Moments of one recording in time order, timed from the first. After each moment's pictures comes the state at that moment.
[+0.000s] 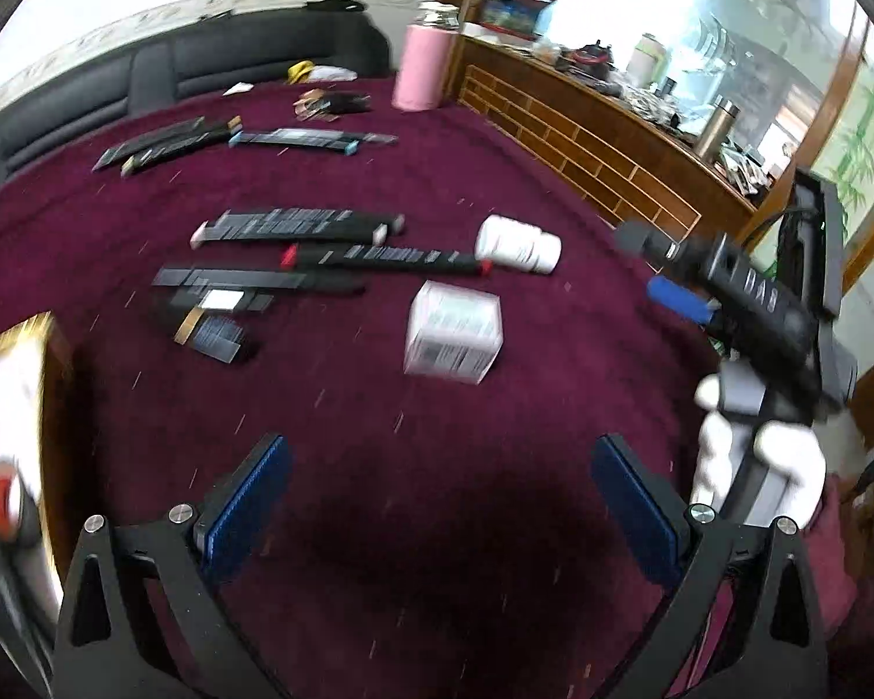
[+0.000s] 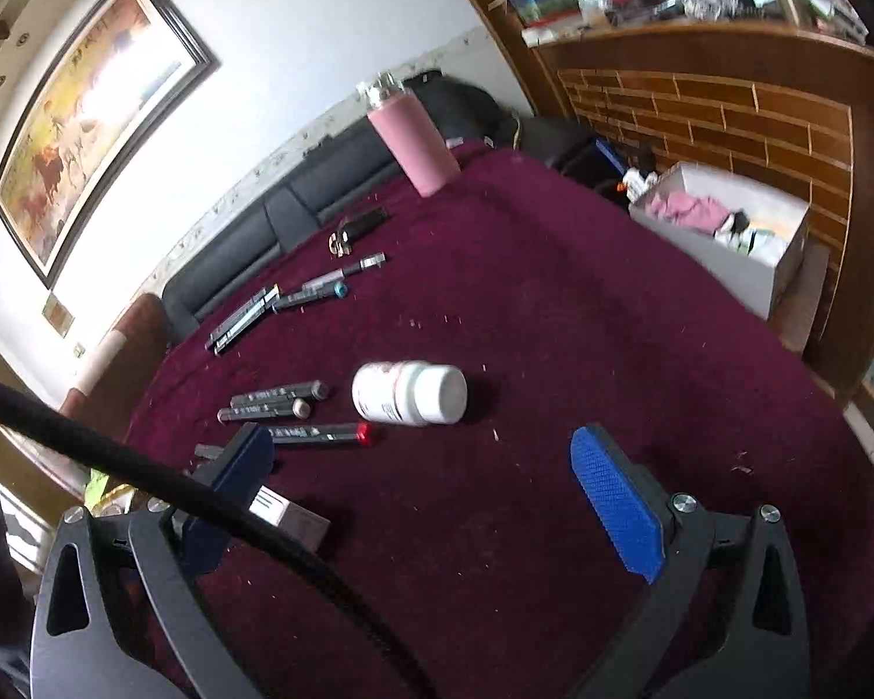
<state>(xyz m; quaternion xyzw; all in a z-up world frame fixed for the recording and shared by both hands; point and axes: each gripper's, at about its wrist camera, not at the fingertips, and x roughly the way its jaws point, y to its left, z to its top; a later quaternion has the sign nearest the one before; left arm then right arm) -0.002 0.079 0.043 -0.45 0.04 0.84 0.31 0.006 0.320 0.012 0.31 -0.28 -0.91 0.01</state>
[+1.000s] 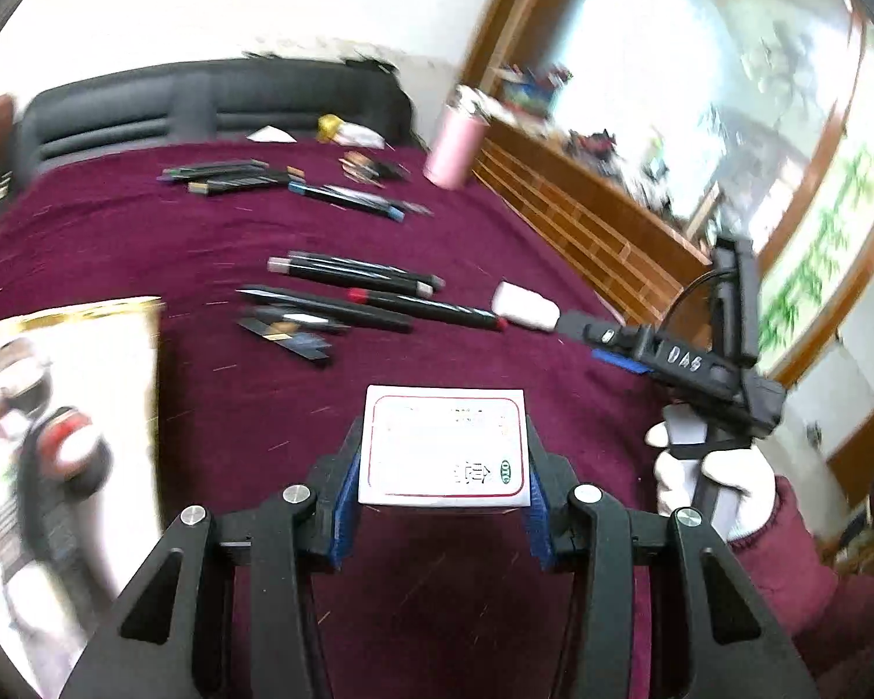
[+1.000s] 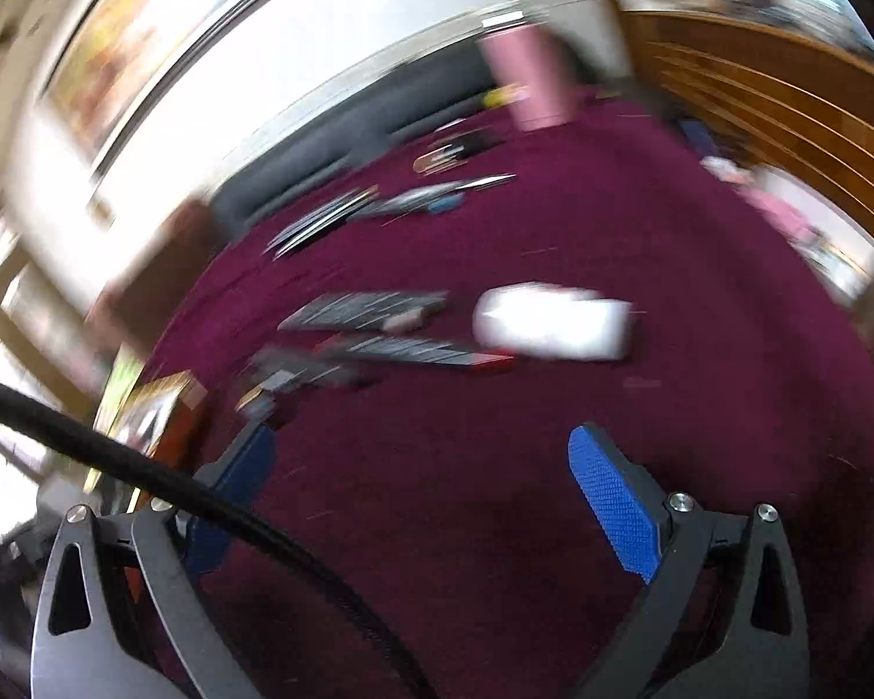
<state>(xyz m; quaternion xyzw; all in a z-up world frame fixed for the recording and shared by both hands) 0.055 -0.035 0.091 -0.39 -0.06 0.87 0.29 -0.010 0.237 0.030 0.38 -0.18 -0.90 0.13</state>
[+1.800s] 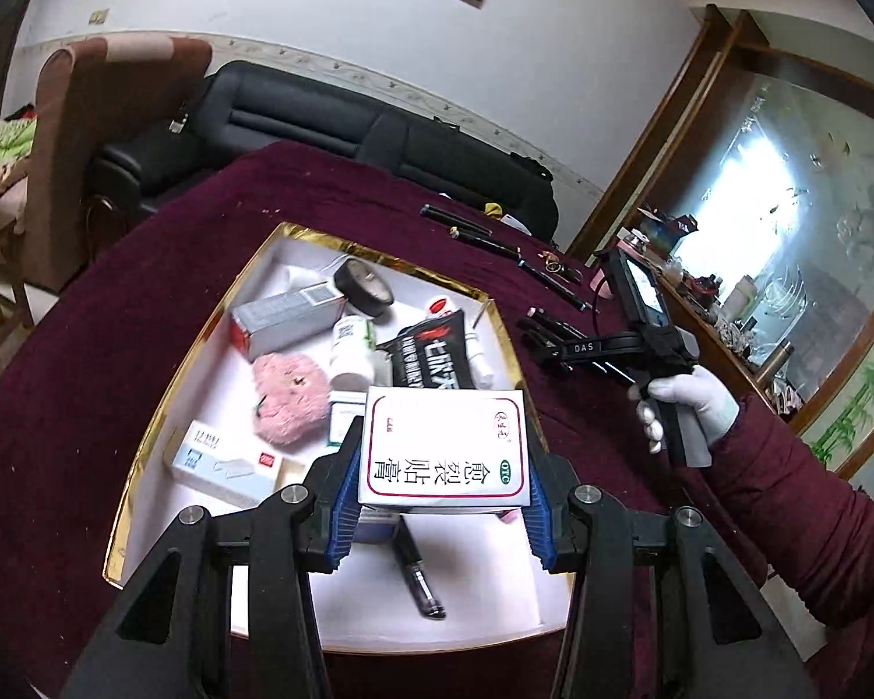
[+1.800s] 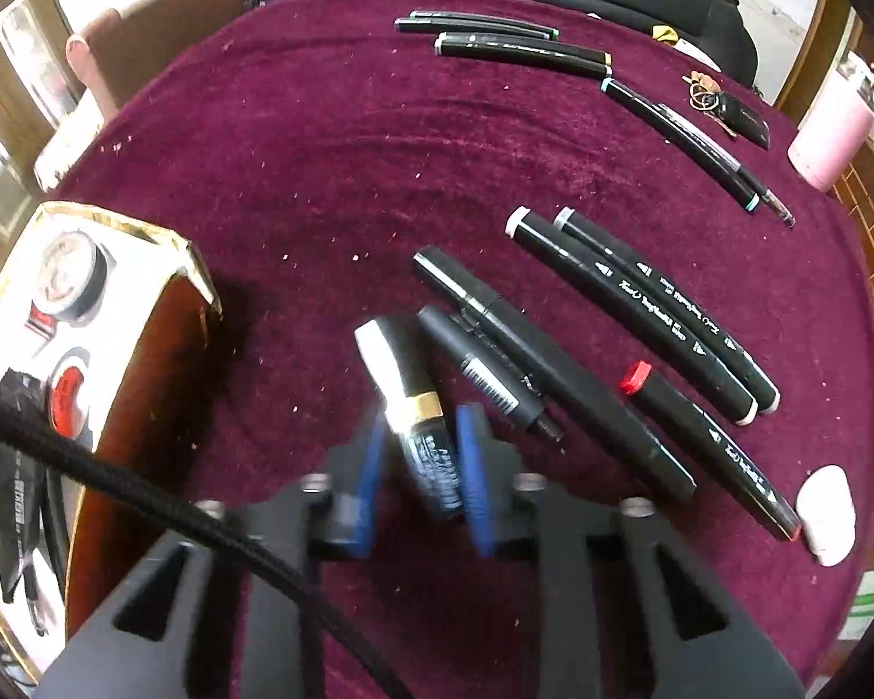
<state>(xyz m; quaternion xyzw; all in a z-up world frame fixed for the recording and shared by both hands) 0.130 -0.247 0.057 -0.33 -0.19 0.91 0.15 -0.118 0.034 -0.005 0.54 0.08 -0.82 0.14</state>
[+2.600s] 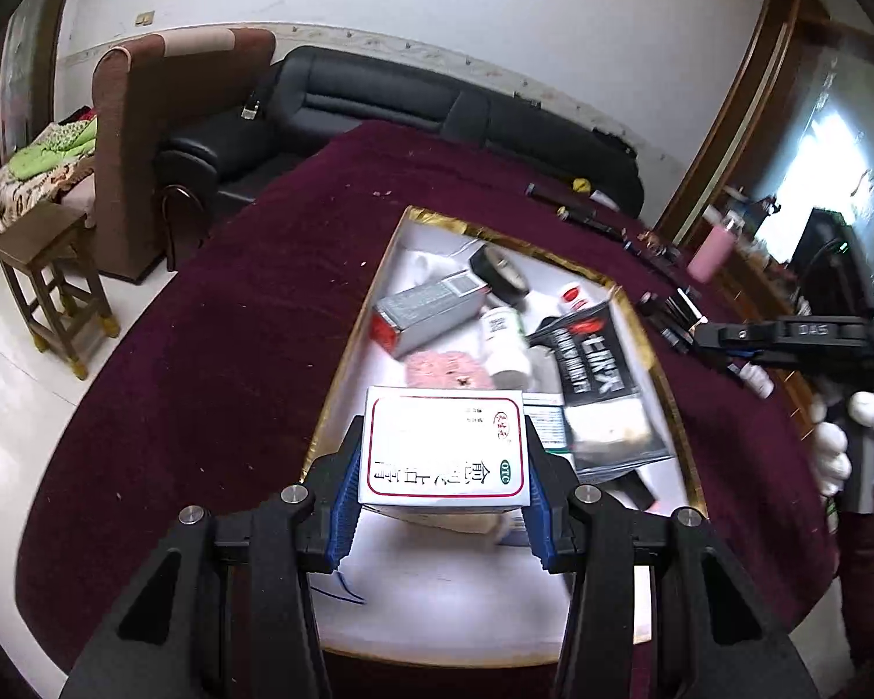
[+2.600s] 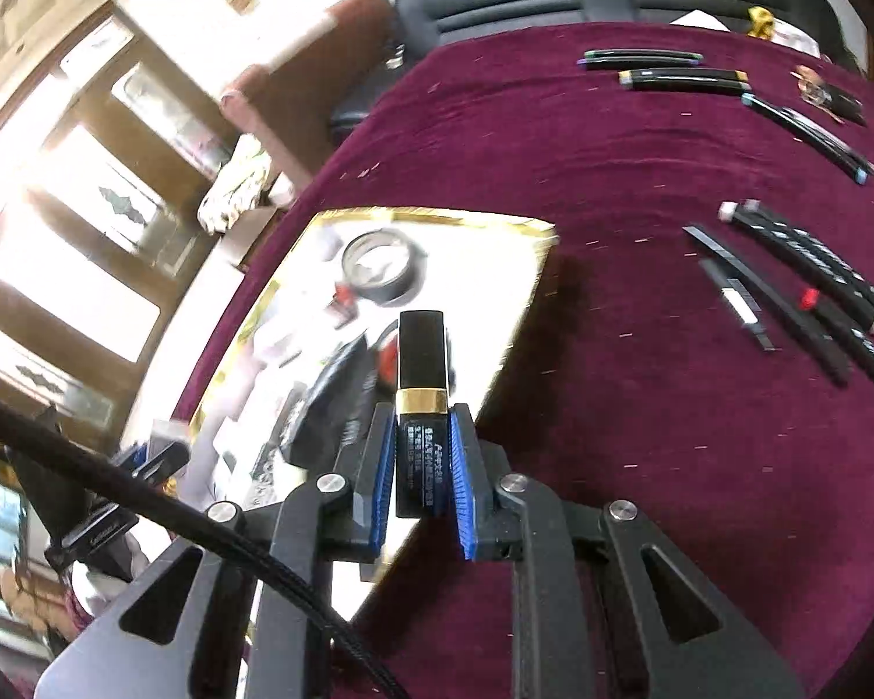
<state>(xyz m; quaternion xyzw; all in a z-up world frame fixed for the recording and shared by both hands) 0.098 -0.293 0.033 -0.38 -0.14 0.91 0.05 -0.043 -0.020 0.048 0.51 -0.07 -0.79 0.33</state>
